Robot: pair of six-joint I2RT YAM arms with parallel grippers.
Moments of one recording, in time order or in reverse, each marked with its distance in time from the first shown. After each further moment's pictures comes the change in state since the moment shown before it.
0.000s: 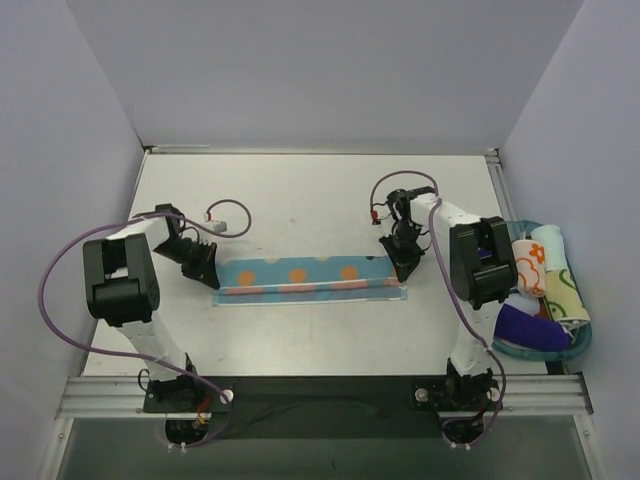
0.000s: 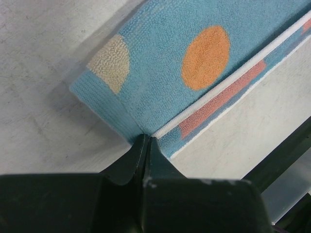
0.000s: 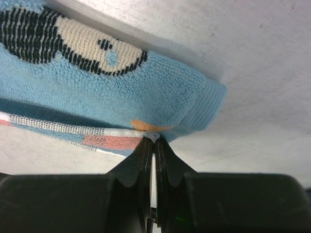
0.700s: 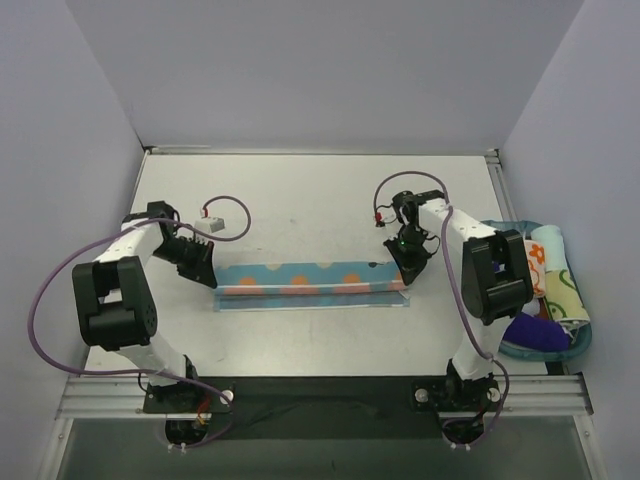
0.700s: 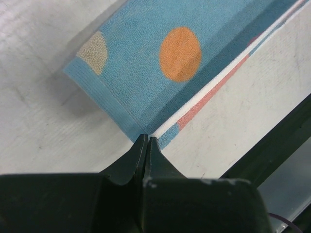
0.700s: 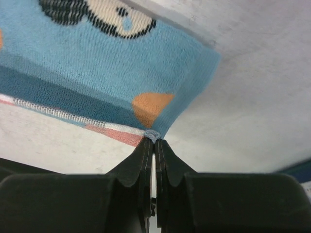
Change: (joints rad) left arm 0.000 -0.185 -0.014 -0.078 0.020 0.033; right arm 0.001 -0.173 -0.084 -0.015 0.013 -0.026
